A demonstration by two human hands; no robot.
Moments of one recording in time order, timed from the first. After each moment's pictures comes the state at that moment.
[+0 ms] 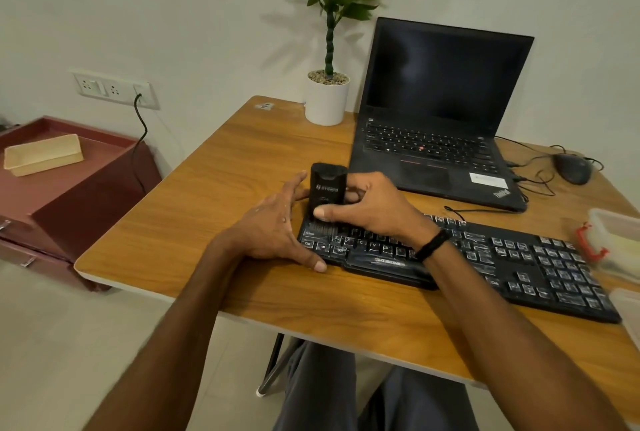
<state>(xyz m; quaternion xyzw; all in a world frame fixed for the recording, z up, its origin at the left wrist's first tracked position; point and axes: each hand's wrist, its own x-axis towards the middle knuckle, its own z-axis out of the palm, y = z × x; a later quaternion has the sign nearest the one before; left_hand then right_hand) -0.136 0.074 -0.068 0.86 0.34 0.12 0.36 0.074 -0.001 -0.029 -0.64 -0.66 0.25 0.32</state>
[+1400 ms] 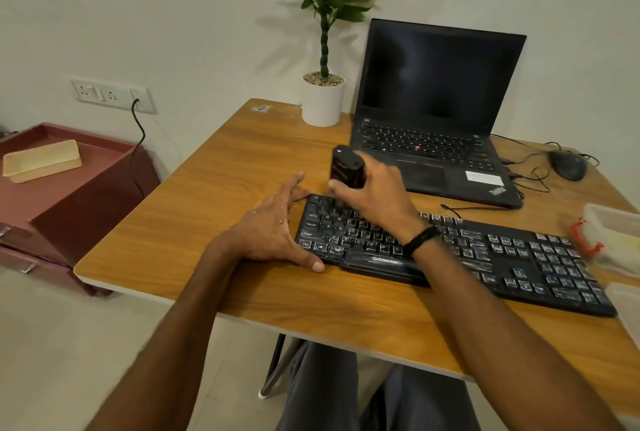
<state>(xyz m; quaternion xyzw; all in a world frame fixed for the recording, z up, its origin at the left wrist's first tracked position) -0.138 0.071 -0.065 0.87 0.35 0.11 0.34 0.071 0.003 -0.024 -0.69 -0.63 0.08 0.36</state>
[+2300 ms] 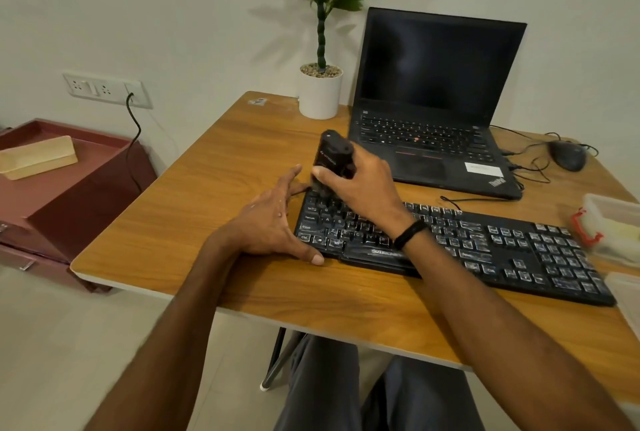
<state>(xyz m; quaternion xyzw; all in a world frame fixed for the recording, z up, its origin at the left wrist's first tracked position) -0.137 0.072 -0.064 0.86 0.35 0.11 0.36 0.059 0.010 -0.030 -0.64 -0.62 0.12 0.43</state>
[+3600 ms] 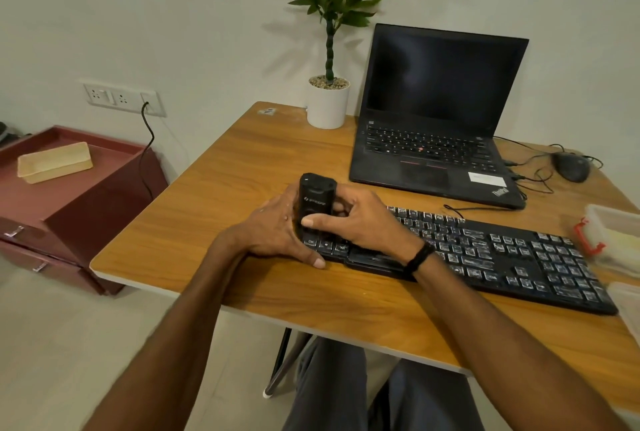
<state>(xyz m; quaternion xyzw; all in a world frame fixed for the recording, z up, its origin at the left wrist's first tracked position) -0.137 0.084 -0.073 0.88 0.30 0.12 0.35 0.048 -0.019 -0.035 -0.57 -0.69 0.26 0.37</state>
